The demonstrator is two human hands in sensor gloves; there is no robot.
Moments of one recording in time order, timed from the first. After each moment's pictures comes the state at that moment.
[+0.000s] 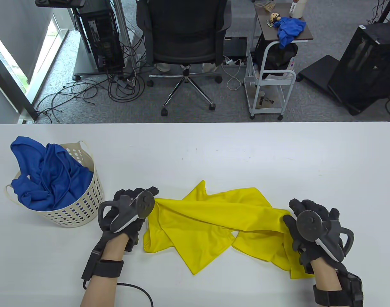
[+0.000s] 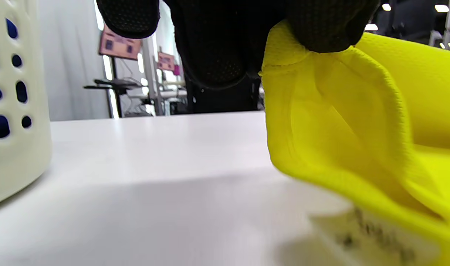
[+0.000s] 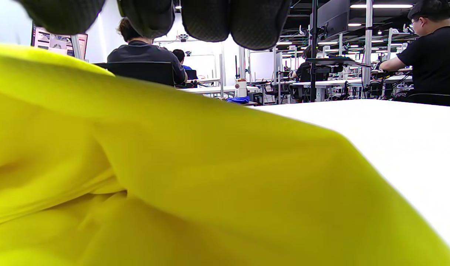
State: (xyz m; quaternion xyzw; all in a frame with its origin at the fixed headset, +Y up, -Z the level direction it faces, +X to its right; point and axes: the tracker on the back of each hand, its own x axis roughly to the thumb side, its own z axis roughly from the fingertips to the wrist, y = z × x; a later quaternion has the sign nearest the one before) left_hand -0.204 -0.704 -0.358 0.01 -0.08 -0.04 1.00; right_hand 0.269 -0.697 -0.287 -0.07 -0.09 0.99 0.06
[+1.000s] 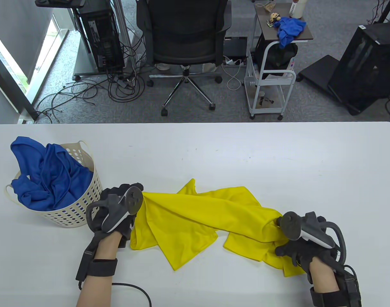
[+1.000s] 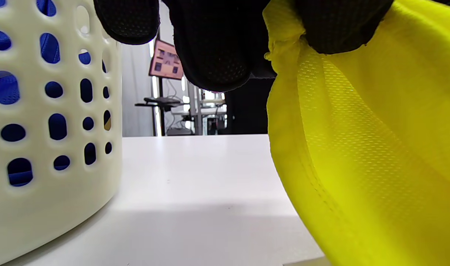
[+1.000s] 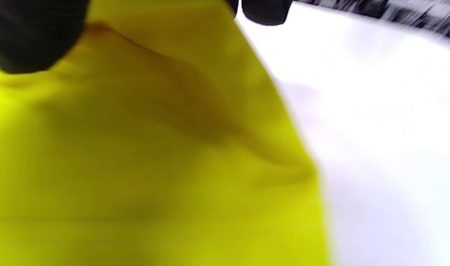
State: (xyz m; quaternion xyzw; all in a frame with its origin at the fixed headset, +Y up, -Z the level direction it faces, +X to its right) left_hand -0.236 -0.686 -0.358 0.08 0.04 -0.03 1.00; right_hand 0.247 -0.724 -0.296 -0.01 0.15 0.98 -0.10
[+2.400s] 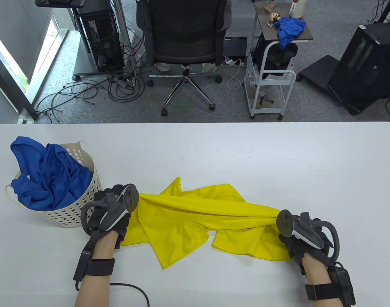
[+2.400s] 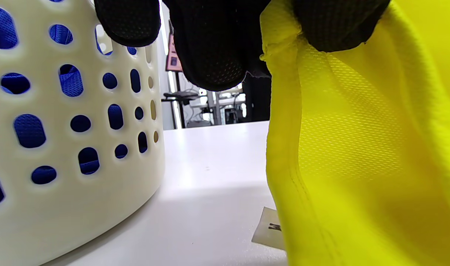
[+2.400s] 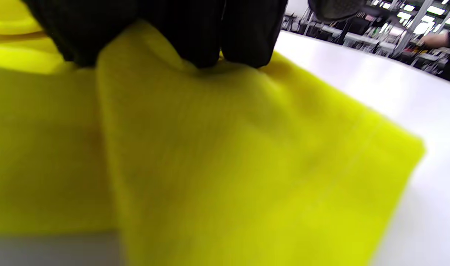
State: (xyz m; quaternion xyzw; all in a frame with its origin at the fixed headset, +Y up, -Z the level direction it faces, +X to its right) left_hand -0.245 -0.690 -0.361 0.05 0.07 -0.07 0.99; right_hand 0.248 -0.741 -0.309 -0.04 0.09 0.99 -0.08
